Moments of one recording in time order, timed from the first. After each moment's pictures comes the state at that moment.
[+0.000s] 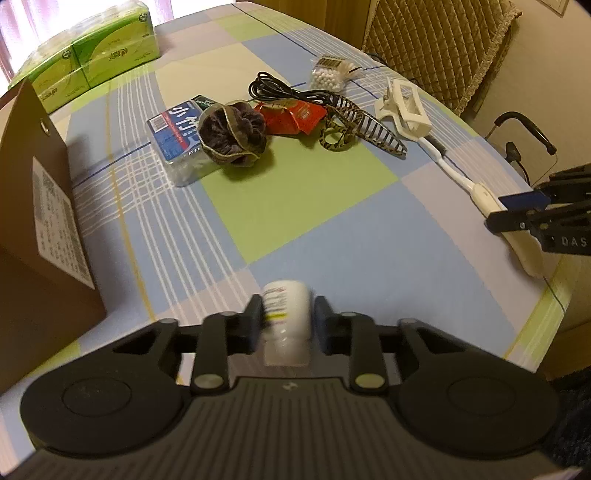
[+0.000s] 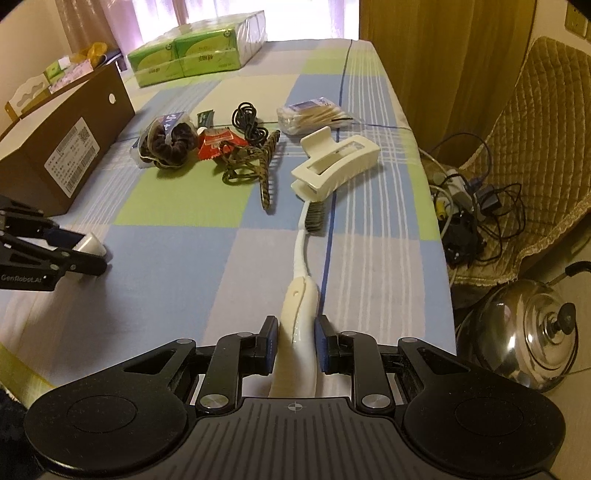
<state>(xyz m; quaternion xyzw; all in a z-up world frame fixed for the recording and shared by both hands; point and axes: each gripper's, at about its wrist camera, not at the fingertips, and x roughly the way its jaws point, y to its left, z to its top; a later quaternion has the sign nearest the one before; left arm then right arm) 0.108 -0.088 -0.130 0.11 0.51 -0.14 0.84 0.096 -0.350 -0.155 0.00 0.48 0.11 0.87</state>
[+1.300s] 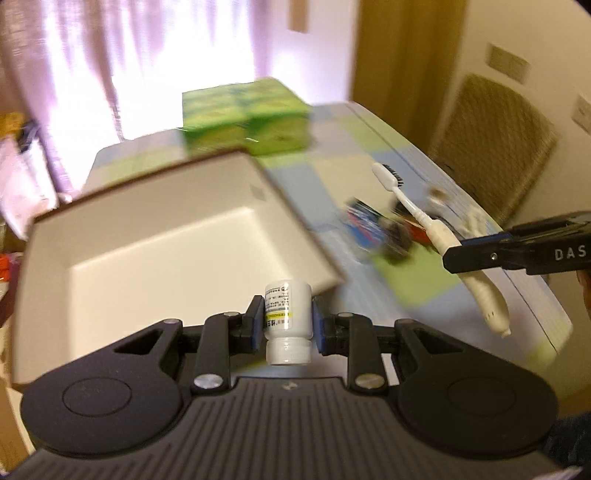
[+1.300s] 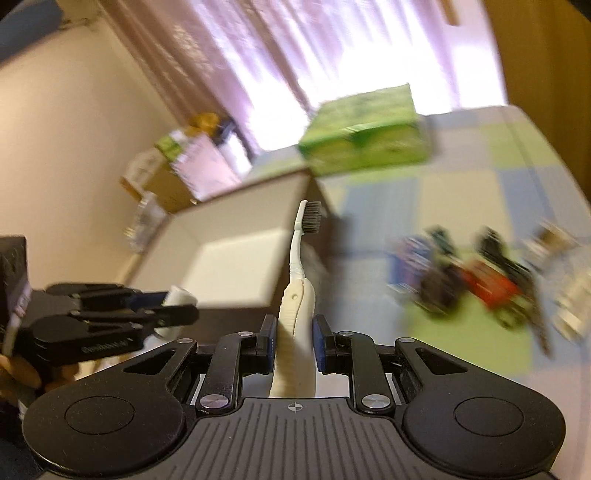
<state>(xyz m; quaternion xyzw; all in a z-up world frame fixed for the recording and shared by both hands) 0.052 0.099 0.023 0.04 0.41 -0.01 0.91 0.149 -0.160 -0.032 0.15 0.40 0.28 0.86</state>
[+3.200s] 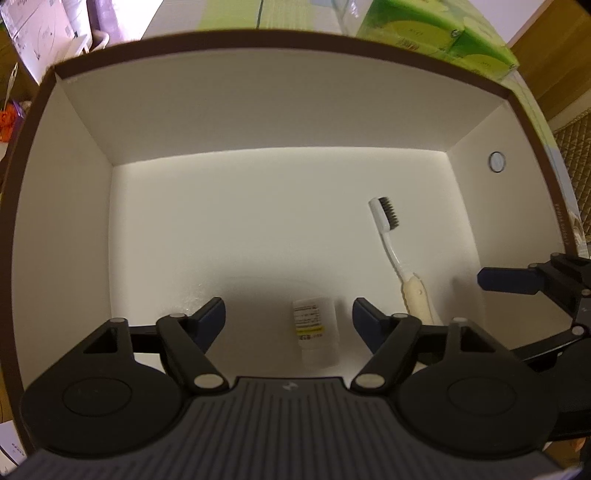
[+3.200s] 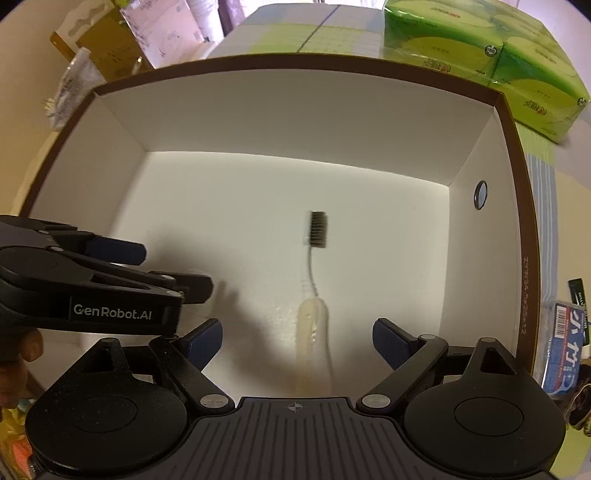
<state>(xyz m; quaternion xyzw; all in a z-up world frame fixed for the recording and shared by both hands) 0.173 0.291 -0.078 -0.11 0.59 0.07 0.80 0.308 0.070 -0.130 -0.03 0.59 0.21 0.78</state>
